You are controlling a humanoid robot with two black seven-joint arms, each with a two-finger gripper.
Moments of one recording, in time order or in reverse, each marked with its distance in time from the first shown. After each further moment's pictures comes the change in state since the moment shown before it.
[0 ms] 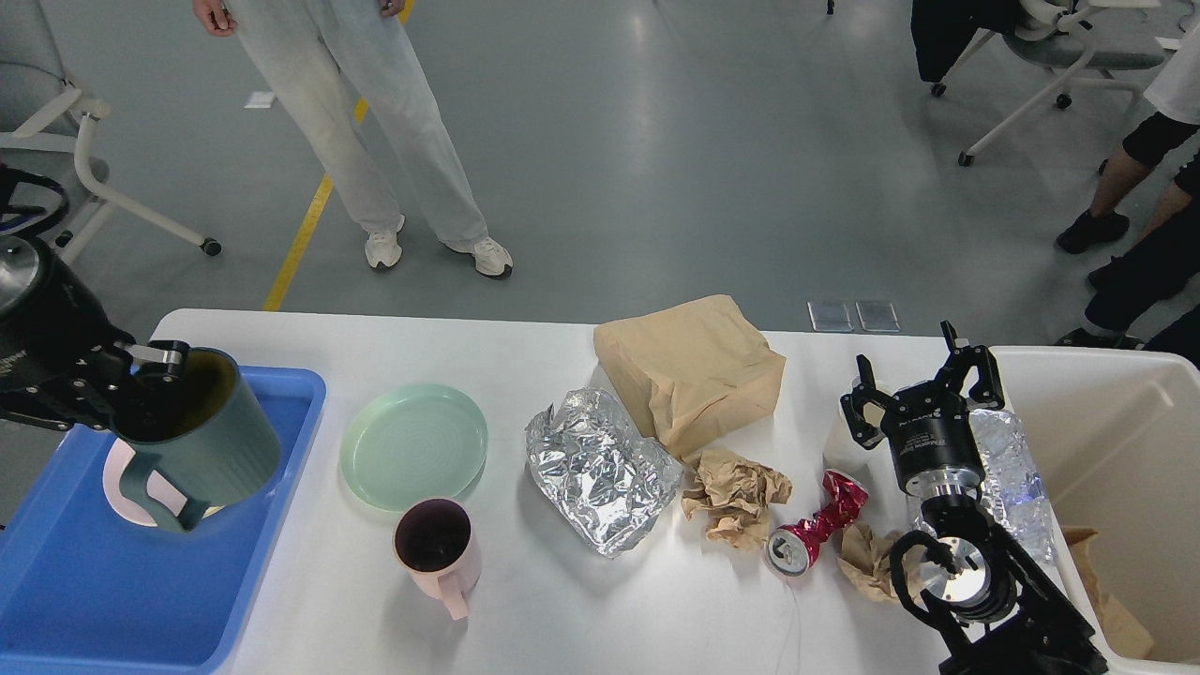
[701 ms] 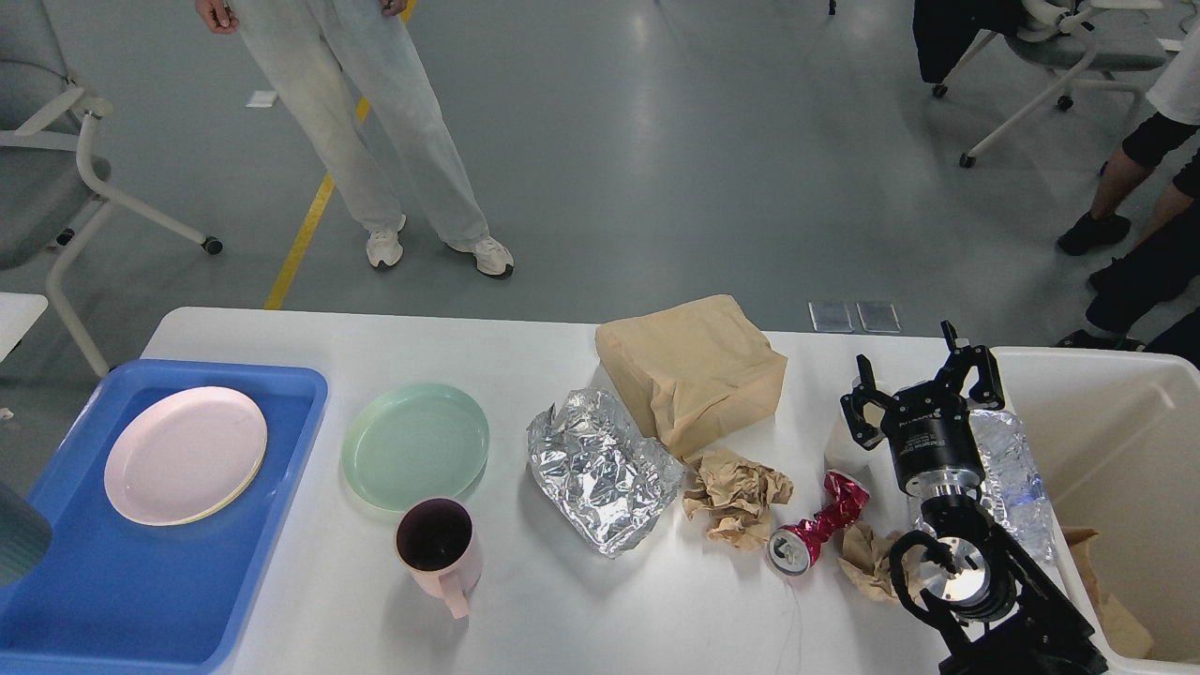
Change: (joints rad) left arm 1.182 0.515 -0.572 1.008 0.453 0.044 -0.185; right arm 0.000 0.000 0.000 0.001 0.000 0.000 0.000
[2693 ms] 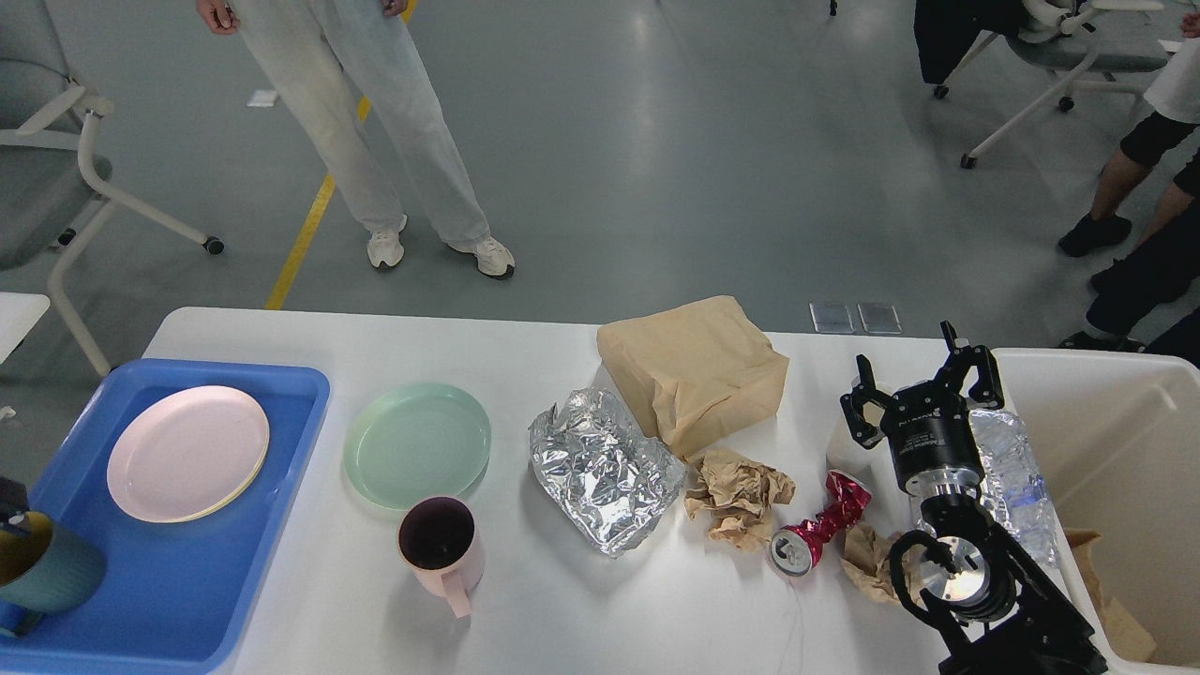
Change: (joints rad) left arm -0.113 -0.023 0.086 -0.103 -0.099 -0.017 0.002; right arm 0.000 0.000 0.000 0.000 0.000 0.000 0.000
